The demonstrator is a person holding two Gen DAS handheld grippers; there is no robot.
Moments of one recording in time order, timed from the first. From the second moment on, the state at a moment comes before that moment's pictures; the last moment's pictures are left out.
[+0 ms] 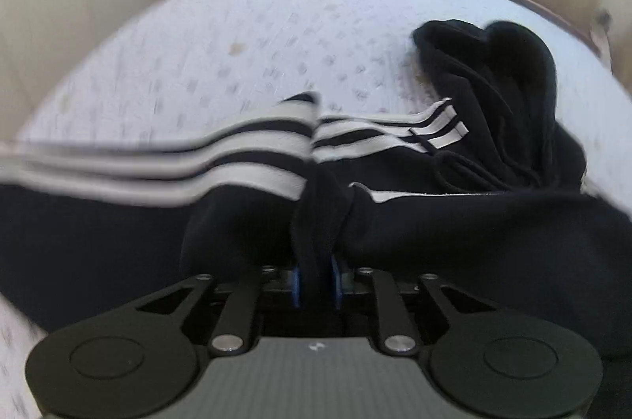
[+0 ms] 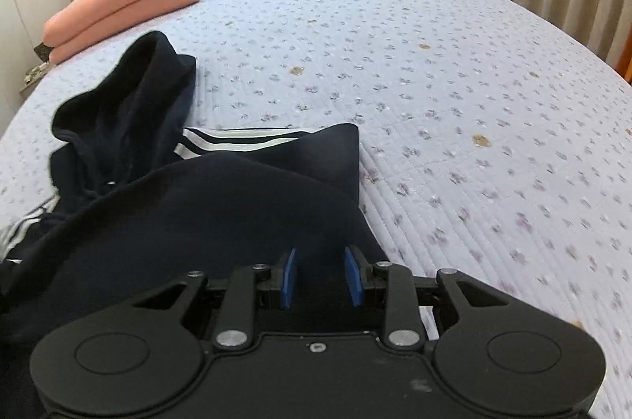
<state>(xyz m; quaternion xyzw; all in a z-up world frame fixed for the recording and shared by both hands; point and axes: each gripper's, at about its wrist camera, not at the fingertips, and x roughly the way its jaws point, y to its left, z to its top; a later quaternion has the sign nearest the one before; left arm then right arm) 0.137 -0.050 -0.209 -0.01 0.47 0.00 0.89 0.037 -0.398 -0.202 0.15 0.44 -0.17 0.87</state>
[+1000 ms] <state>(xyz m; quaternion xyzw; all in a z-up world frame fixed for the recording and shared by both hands) 0.089 0.209 -0.147 -0.19 0.40 0.27 0.86 0.074 -0.258 -0.209 -0.04 0.44 0.01 0.90</state>
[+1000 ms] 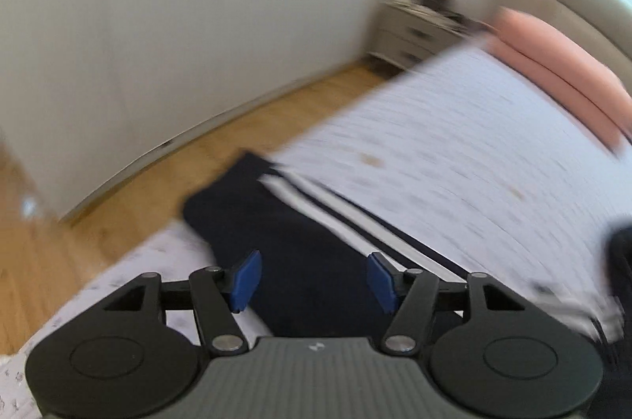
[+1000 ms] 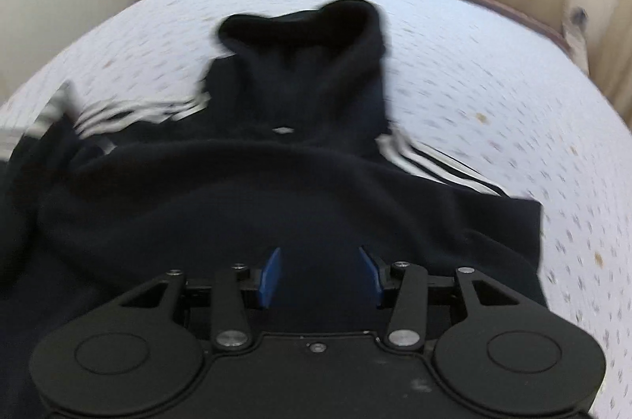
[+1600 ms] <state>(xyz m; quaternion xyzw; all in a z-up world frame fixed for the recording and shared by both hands) 0.116 0.300 -0.221 -0.23 0.42 0.28 0.84 0.082 -0.223 -0.229 -0.06 0.47 0.03 0.88</state>
